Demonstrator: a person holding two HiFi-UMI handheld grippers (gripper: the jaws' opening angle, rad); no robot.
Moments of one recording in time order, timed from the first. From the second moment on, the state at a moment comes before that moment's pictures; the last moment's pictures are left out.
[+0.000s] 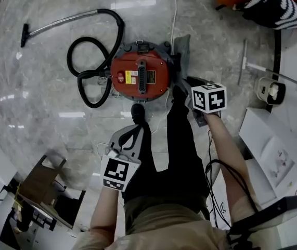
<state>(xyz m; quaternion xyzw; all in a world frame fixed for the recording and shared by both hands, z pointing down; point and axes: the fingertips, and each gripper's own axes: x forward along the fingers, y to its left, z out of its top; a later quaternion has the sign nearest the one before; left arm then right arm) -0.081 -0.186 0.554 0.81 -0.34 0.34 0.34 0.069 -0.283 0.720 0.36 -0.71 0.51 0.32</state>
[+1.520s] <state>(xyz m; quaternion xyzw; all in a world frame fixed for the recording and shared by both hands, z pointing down) -0.091 -0.165 0.633 0.78 -0.33 0.32 0.41 0.098 -0.317 0.843 0.36 -0.67 0.46 0.45</state>
